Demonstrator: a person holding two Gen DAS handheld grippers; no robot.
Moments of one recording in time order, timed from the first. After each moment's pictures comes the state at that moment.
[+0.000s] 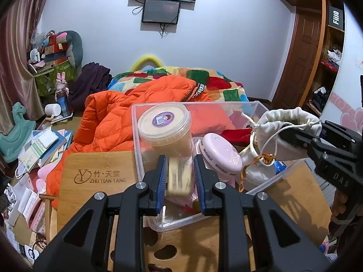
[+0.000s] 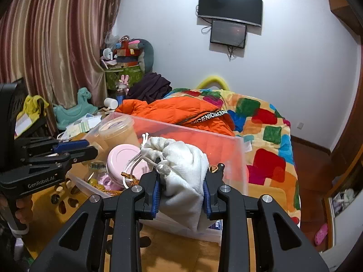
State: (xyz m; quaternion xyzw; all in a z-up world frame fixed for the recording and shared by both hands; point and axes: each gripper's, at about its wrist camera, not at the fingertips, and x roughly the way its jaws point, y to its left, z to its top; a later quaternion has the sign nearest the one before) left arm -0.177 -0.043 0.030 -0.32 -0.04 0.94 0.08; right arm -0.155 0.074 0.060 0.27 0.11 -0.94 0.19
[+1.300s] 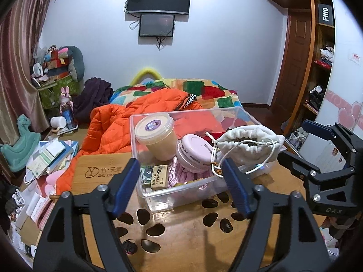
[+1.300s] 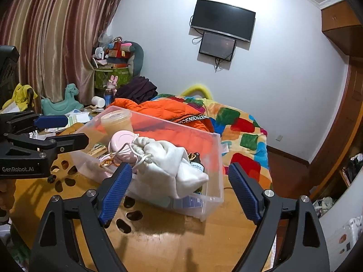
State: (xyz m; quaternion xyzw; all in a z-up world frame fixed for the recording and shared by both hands) left arm -0.124 -0.026 0.058 -0.28 -0.02 0.96 0.08; right arm -0.091 0.083 0.074 0.23 0.15 -0.95 0.14
